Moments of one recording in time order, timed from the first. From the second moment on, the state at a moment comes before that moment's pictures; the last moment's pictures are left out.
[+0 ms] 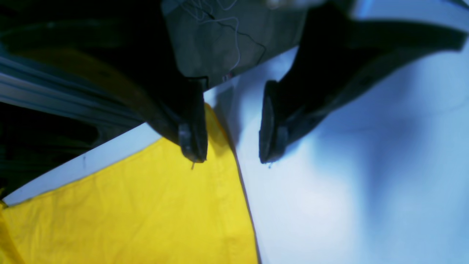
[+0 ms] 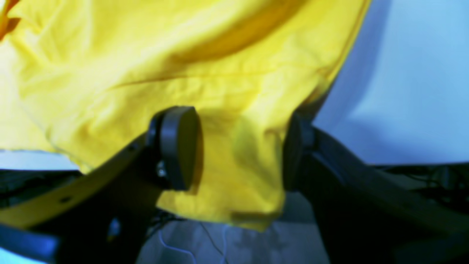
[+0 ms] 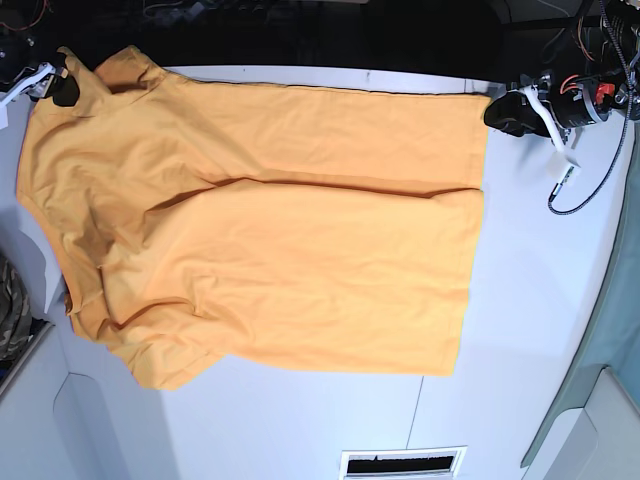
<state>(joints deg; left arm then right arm) 20.1 -30.4 -10.2 77.7 -46.6 -38.1 47.4 -27.1 24.5 27.3 75.1 43.2 30.5 -44.9</state>
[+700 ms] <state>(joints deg) 28.9 -30.8 -10.7 89.9 -48.5 -39.0 46.0 -27.3 22.4 39.1 84.2 47.9 30.4 -55.2</state>
